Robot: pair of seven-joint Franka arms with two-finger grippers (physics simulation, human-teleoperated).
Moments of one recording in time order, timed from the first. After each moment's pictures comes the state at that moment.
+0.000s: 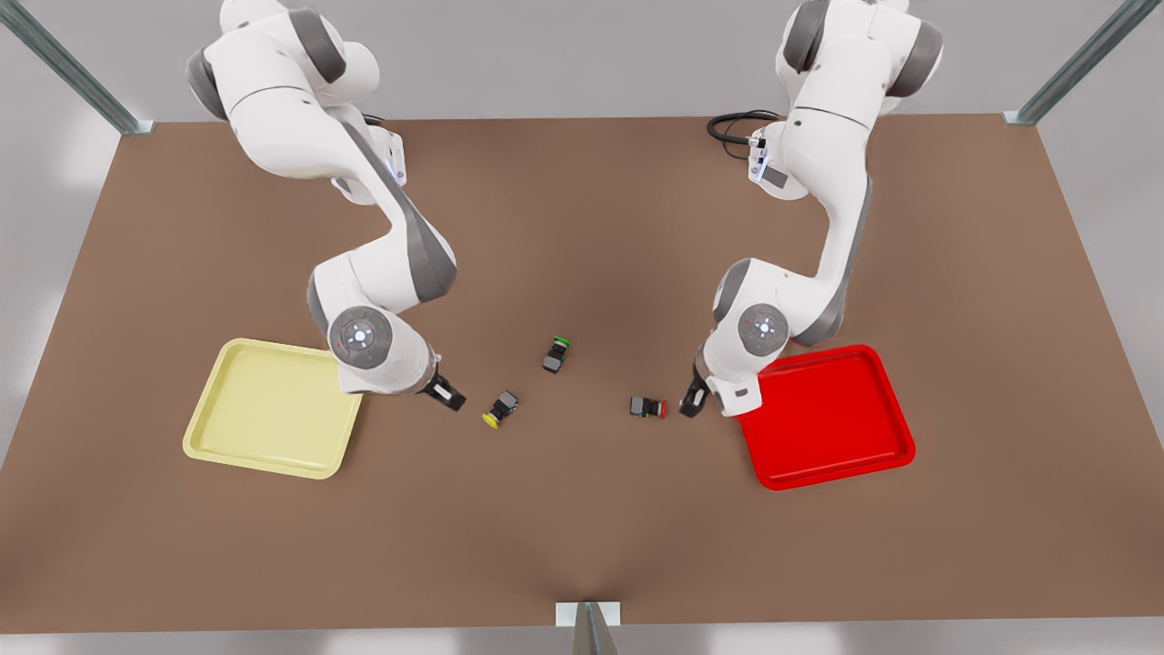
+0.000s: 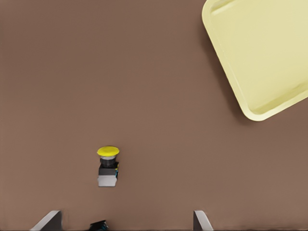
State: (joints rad) left arm -0.56 0.51 0.09 -1.70 -0.19 2.20 -1.47; right arm 0.27 0.54 0.21 -1.32 -0.05 1.72 1.14
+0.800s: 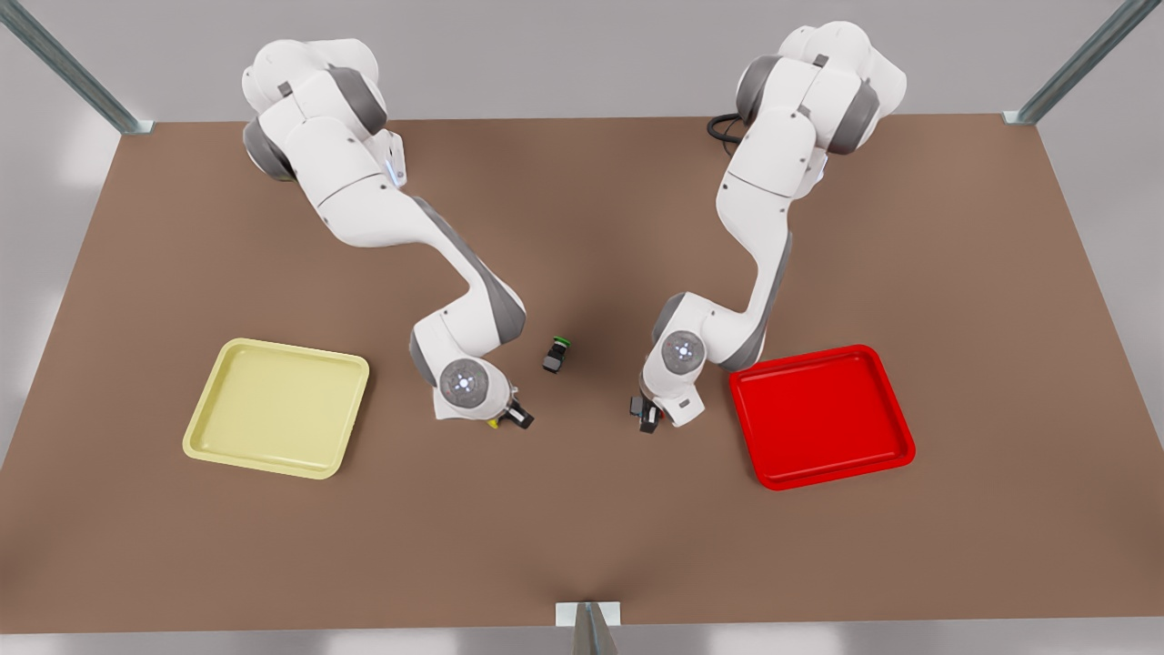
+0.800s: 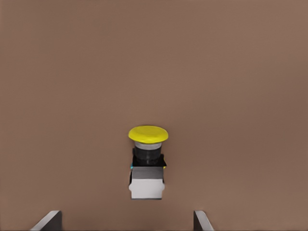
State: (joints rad) left arm -0.65 0.80 0.10 -1.59 -0.19 2.39 -1.79; right arm 0.37 0.83 0.21 -1.30 -0.04 1.97 1.20
